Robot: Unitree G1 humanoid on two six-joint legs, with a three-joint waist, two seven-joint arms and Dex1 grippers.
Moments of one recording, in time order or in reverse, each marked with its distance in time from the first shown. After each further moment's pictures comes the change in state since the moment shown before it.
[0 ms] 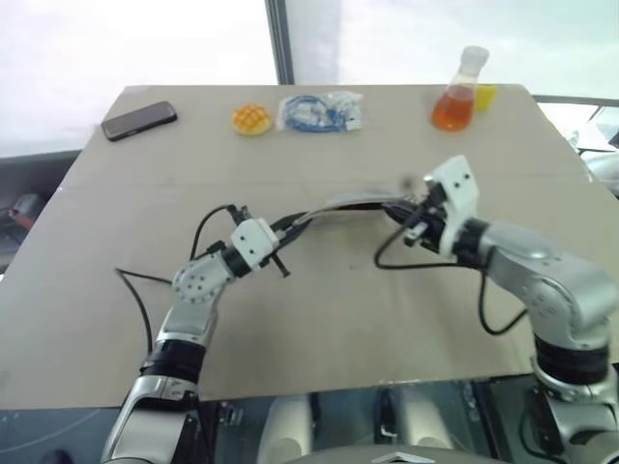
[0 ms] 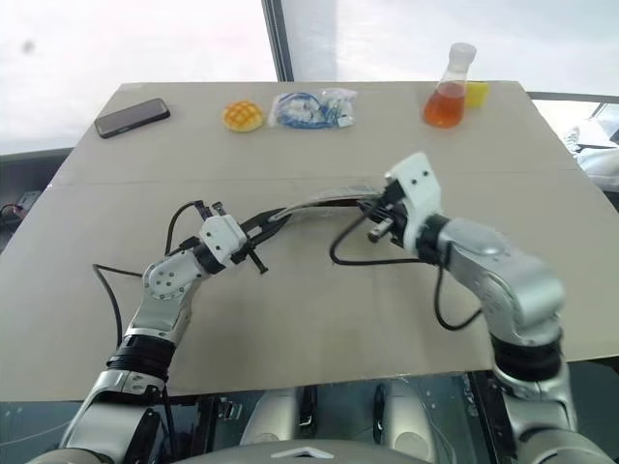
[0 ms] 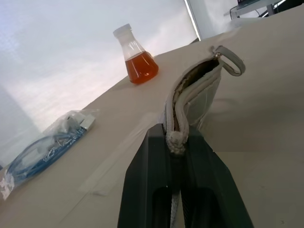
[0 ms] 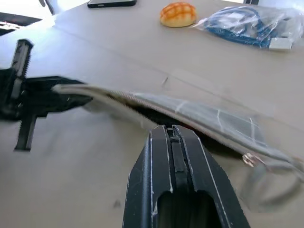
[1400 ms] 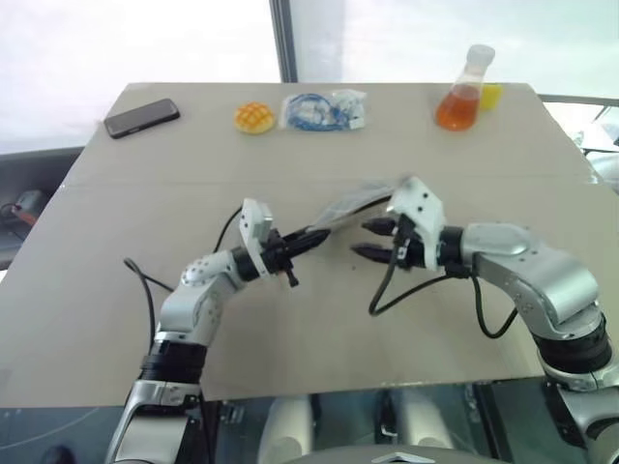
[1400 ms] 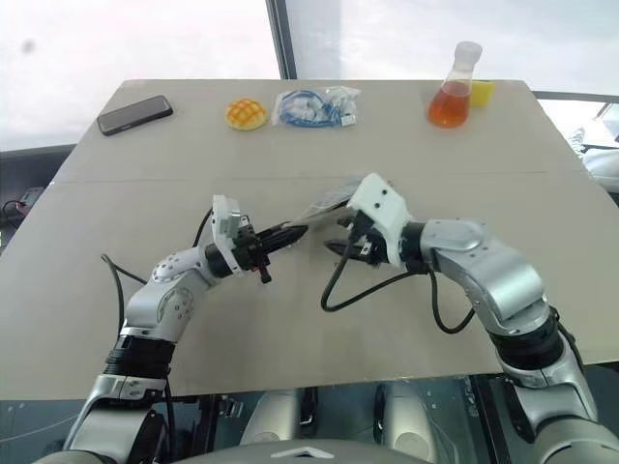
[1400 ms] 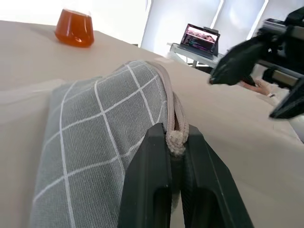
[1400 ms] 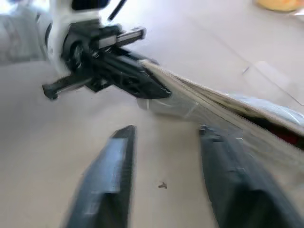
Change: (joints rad) left arm 0.013 -0.025 0.042 -0.234 -0.404 0.803 -0.202; right arm -0.014 -0.118 0.086 -0.048 -0.024 -0.019 0.263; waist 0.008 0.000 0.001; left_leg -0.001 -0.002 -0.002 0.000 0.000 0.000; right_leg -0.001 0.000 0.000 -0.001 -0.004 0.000
